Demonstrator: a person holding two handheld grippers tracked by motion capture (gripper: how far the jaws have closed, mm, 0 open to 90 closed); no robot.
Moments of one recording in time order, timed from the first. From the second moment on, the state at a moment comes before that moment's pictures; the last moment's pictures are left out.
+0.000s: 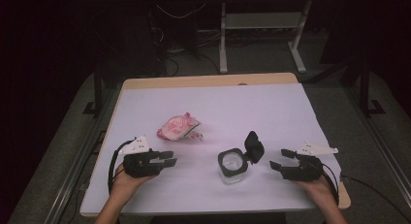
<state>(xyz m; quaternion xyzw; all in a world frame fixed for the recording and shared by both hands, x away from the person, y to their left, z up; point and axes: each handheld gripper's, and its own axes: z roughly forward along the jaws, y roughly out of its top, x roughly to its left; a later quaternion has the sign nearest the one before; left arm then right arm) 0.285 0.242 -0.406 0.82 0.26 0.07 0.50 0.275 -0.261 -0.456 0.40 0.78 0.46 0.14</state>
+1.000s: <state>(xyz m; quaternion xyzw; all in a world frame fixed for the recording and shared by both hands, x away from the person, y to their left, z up) 0.330 0.237 -0.414 0.83 0.25 0.19 0.45 0.276 -0.261 -0.457 0.40 0.78 0.46 0.14</state>
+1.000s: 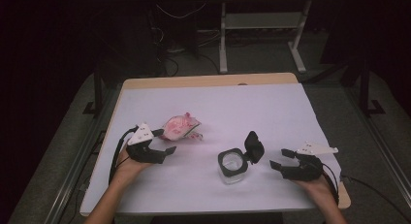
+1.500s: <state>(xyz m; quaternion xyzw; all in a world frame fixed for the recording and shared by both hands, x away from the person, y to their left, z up) 0.357 0.227 -0.417 0.82 0.25 0.18 0.47 0.276 -0.261 -0.457 0.40 0.78 0.46 0.14</state>
